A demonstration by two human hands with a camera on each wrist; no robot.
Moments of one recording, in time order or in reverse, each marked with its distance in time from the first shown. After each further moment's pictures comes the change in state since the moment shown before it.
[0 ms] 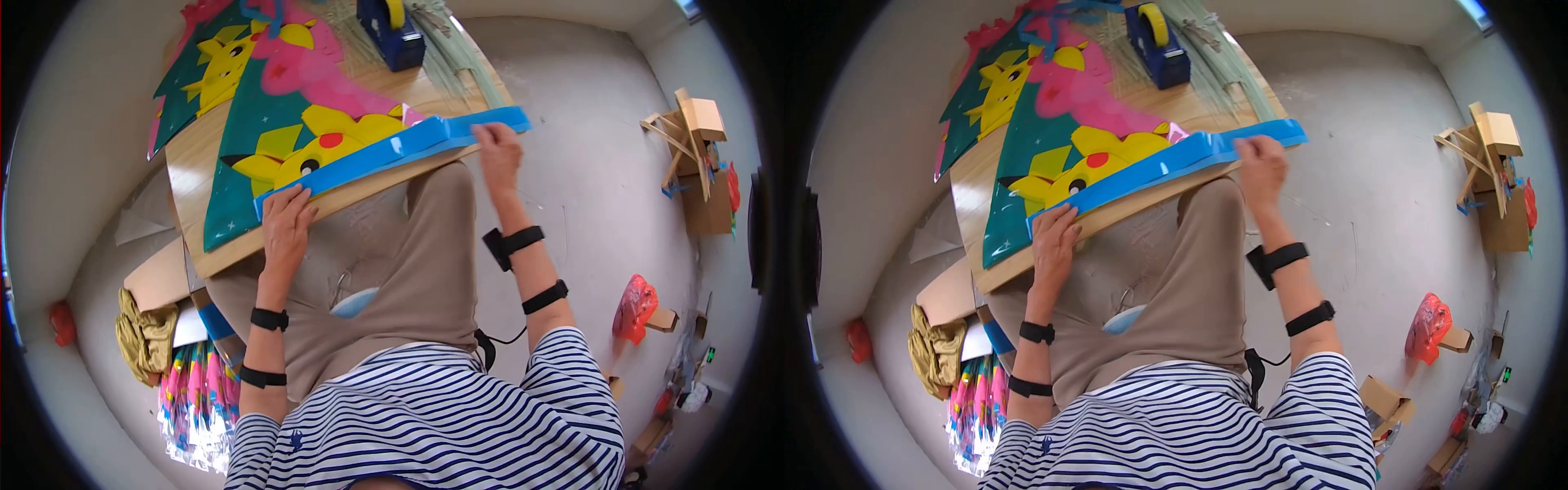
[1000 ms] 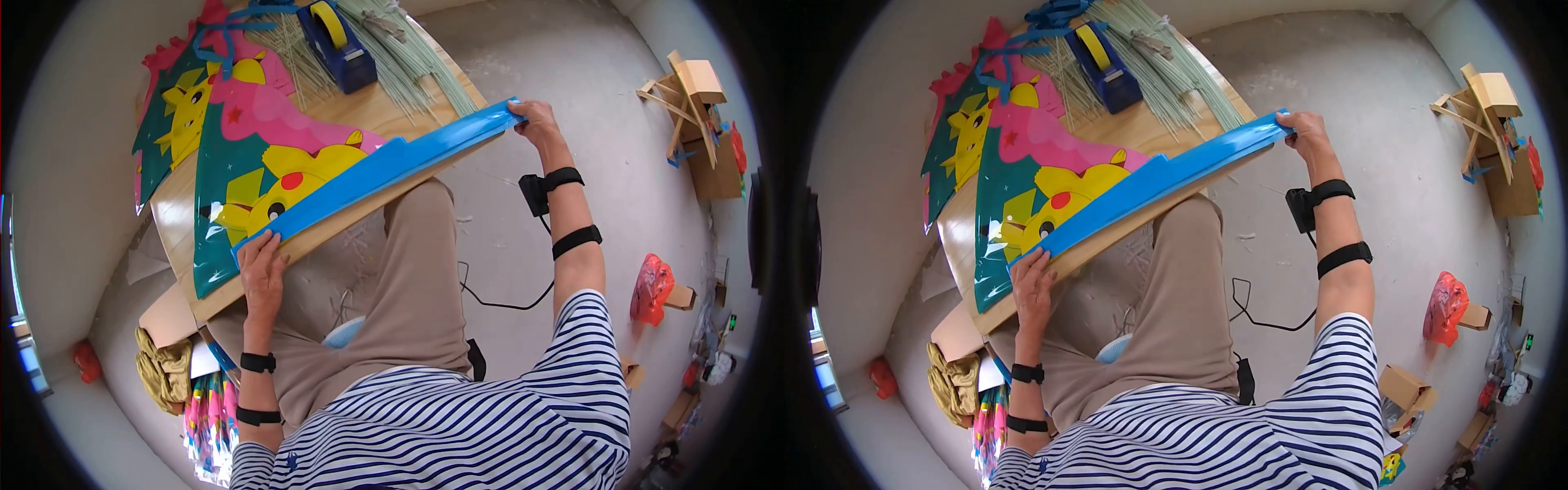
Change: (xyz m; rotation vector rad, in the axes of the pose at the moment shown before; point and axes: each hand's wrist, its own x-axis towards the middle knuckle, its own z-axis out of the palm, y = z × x) left_hand 0.004 0.008 -0.002 0.081 -0.100 -0.042; right_hand 0.156 0.127 -0.067 0.496 -0.226 0.766
